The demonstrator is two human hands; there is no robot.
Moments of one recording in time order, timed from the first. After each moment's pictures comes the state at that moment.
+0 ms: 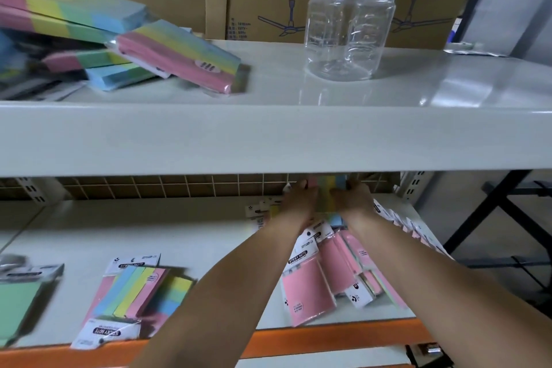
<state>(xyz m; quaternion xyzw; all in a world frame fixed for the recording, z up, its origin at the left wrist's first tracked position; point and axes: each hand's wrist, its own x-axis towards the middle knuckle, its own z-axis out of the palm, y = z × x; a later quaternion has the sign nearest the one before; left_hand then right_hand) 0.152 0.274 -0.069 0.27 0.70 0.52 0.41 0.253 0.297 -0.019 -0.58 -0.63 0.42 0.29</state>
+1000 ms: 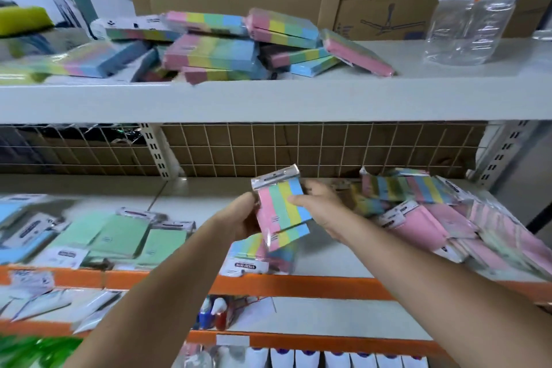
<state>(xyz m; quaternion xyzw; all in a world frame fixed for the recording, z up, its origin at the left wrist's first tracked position) 0.001 -0.001 -0.023 0.10 0.63 0.56 0.52 0.132 0.092 -0.011 -0.33 -0.70 0.61 0.19</state>
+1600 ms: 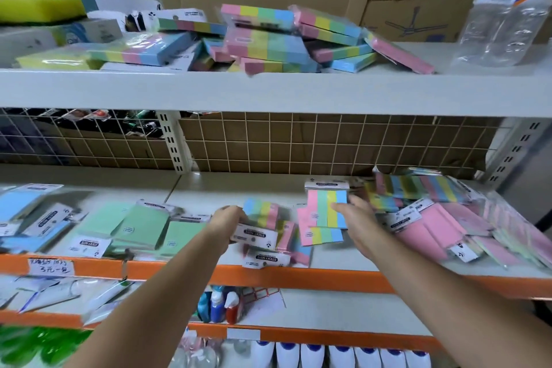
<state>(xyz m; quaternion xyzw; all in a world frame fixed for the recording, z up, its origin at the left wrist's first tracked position) -0.045 -0.069 -0.050 0.06 0.76 0.51 0.39 0.150 0.087 -0.048 -0.46 -0.59 0.61 0.27</state>
